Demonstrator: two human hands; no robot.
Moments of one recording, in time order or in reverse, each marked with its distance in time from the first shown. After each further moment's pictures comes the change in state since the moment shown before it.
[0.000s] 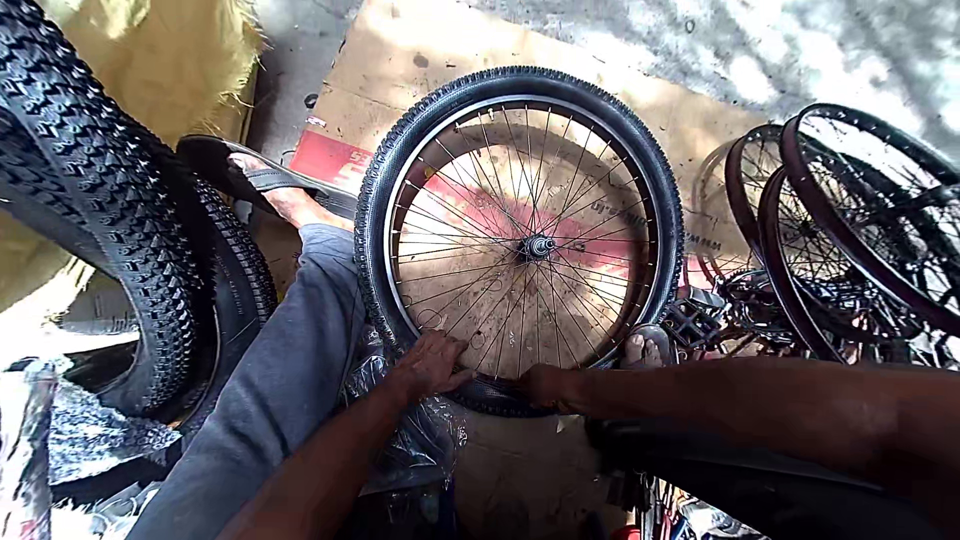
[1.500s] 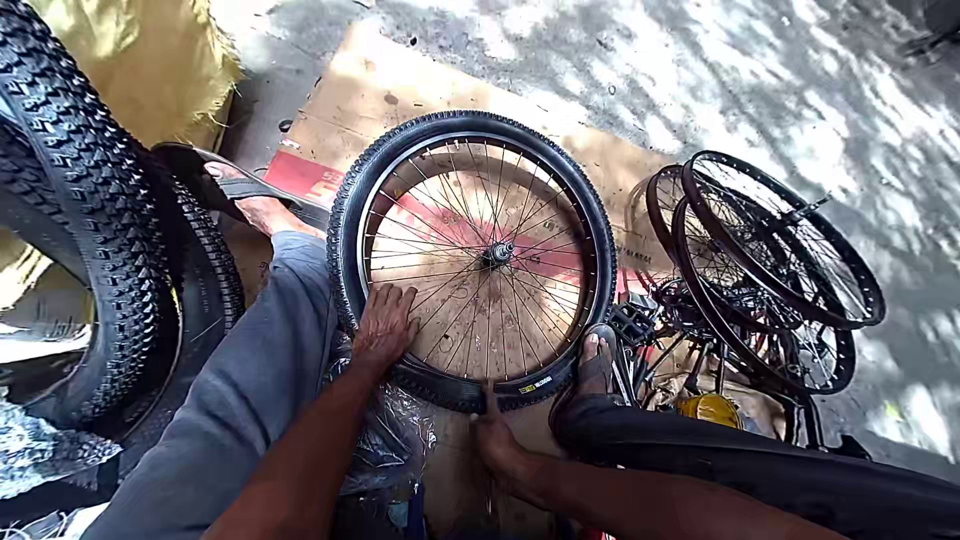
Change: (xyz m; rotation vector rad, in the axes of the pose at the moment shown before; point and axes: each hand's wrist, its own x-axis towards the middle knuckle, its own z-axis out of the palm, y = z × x) left_hand 0.009 -0.025 -0.011 0.143 0.733 -0.186; right_hand -0.027 -0.011 0.136 0.969 0.417 -0.149
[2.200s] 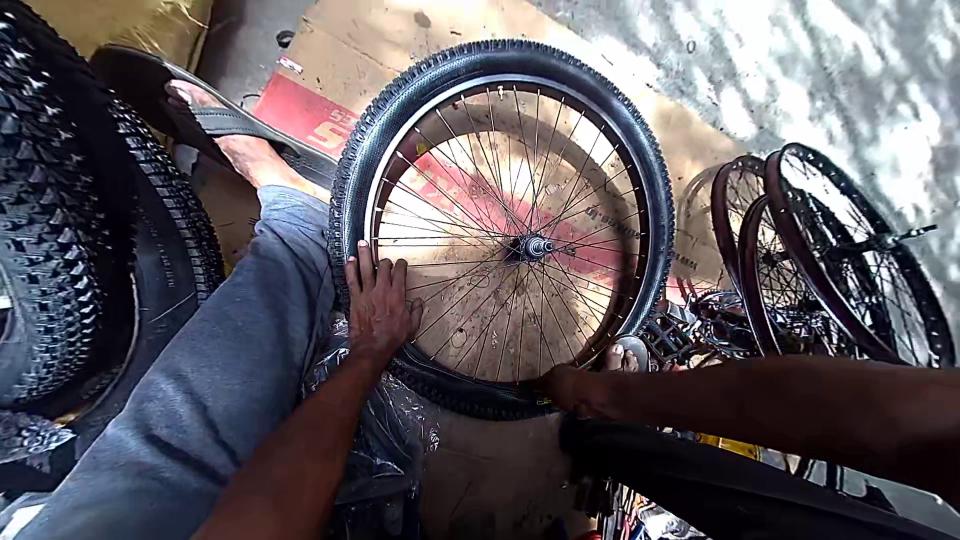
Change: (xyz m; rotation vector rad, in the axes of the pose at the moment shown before) left_hand 0.009 -0.014 0.012 0.109 -0.074 -0.337; right_hand 0.078 -0.094 -0.113 -0.899 -0.185 0.424
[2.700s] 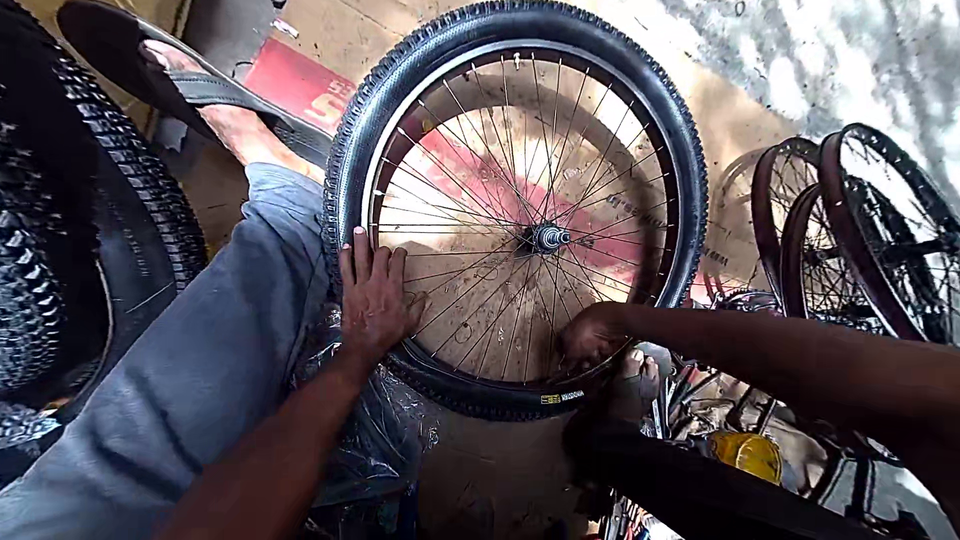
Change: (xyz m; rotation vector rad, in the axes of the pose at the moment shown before) left_hand 0.000 -0.005 0.004 -0.027 -0.018 0.021; right_hand 0.049 -0.031 -0.098 -0.710 -0.332 -0.199
